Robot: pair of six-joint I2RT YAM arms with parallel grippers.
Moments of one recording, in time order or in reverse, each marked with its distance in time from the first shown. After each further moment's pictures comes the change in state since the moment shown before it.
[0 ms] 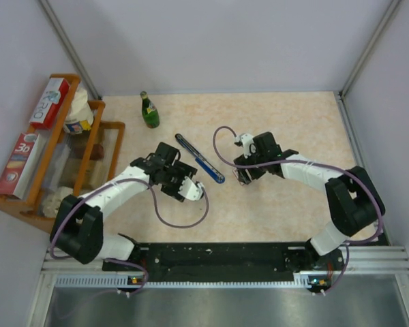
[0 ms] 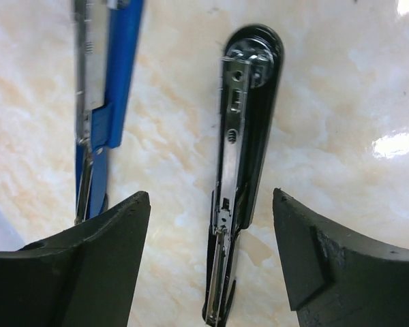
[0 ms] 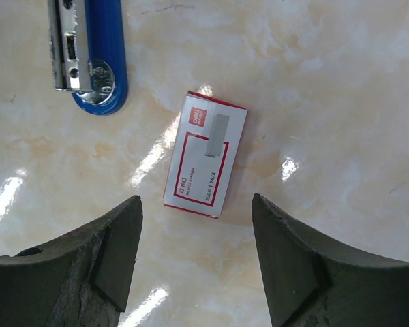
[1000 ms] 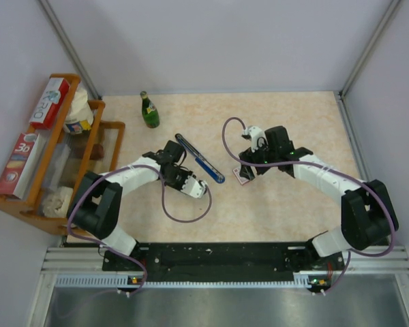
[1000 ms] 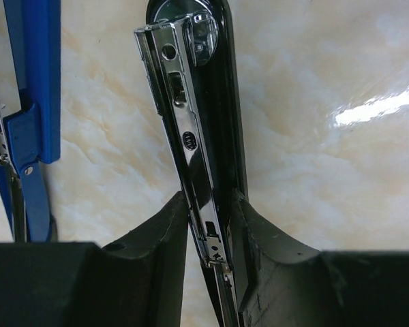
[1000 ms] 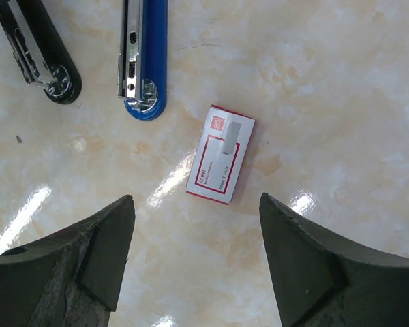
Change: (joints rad) left arm 0.024 0.185 0.060 0.000 -0.028 -0.040; right arm -0.067 -0.120 0.005 -0.042 -0.132 -0.016
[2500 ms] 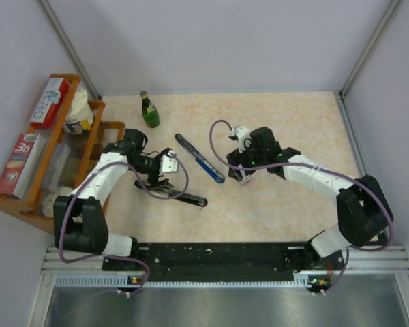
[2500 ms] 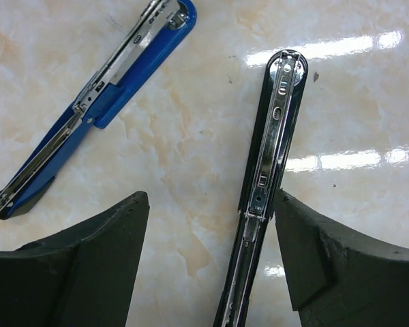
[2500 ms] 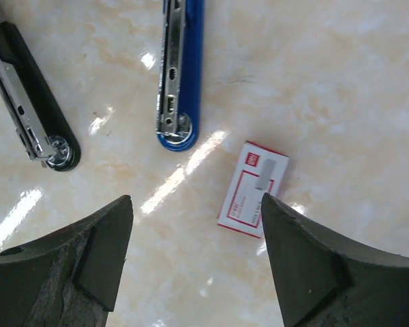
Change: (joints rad) left arm 0.357 -0.187 0.088 -0.289 0.597 -0.085; right arm 0.169 0.065 0.048 0.050 0.106 0.074
